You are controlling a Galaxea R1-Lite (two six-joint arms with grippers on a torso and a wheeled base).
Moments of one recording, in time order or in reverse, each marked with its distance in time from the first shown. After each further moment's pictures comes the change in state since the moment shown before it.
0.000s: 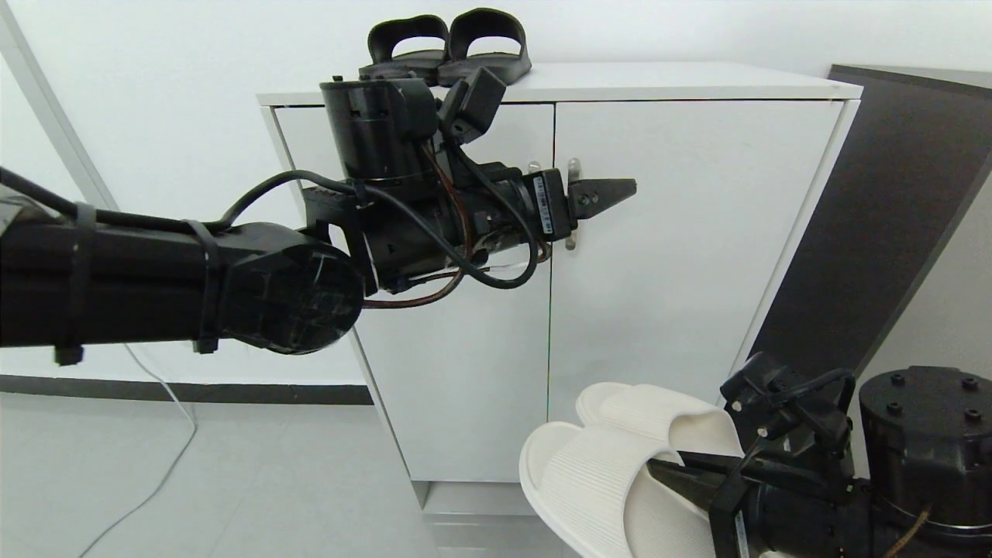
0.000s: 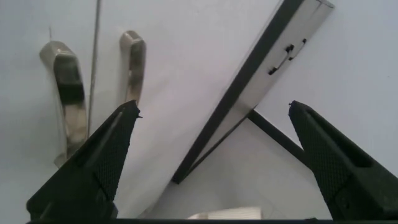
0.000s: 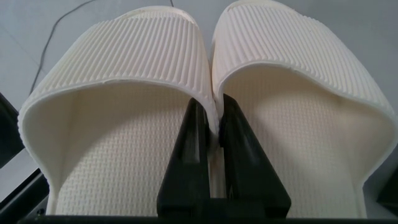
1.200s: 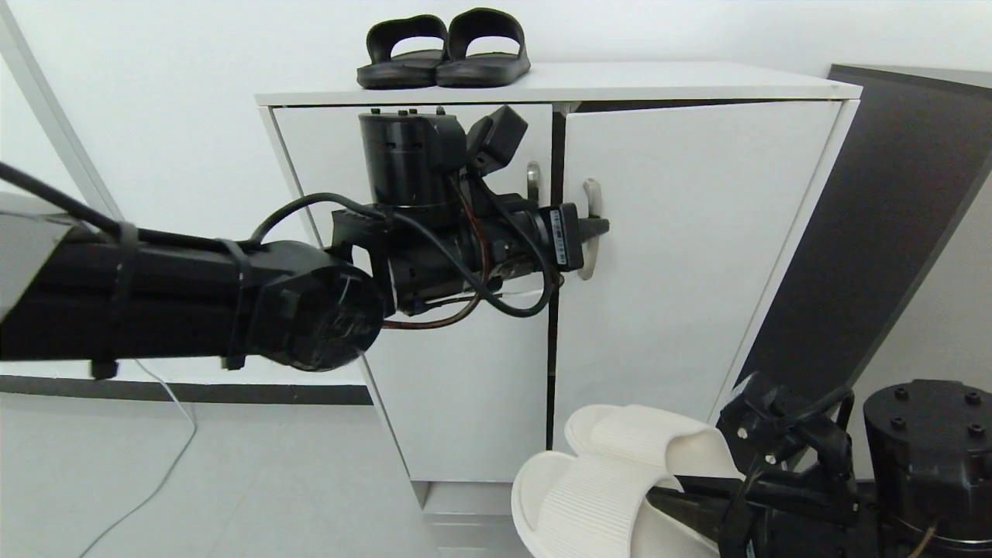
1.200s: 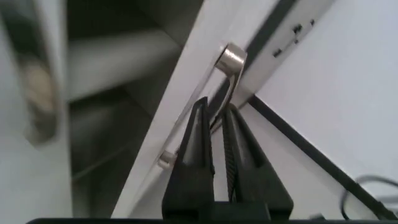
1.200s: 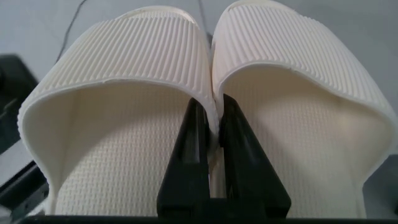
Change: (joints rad) left arm -0.017 0.003 0.053 0.026 0.011 -0.009; right arm 0.001 -0.014 0.038 0.003 0.109 -0.033
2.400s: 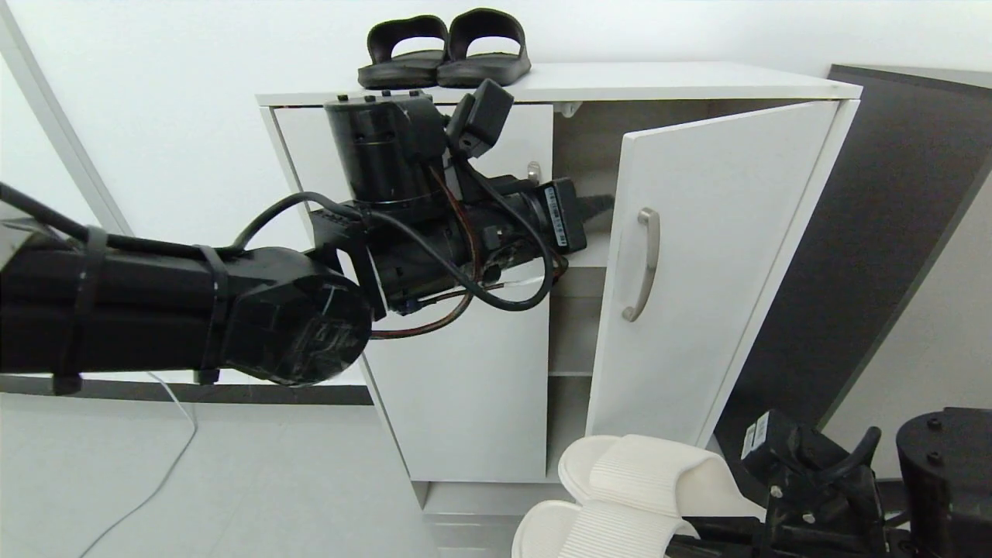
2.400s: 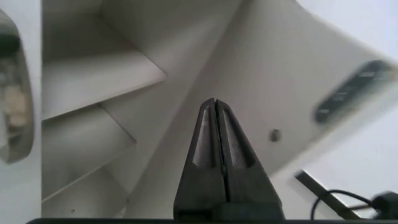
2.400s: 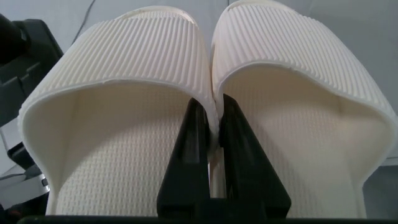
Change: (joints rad) left arm -0.023 -0.016 0.025 -0.129 -0.021 -0.072; right arm 0.014 -0.046 0.071 0.001 0.087 -0.059
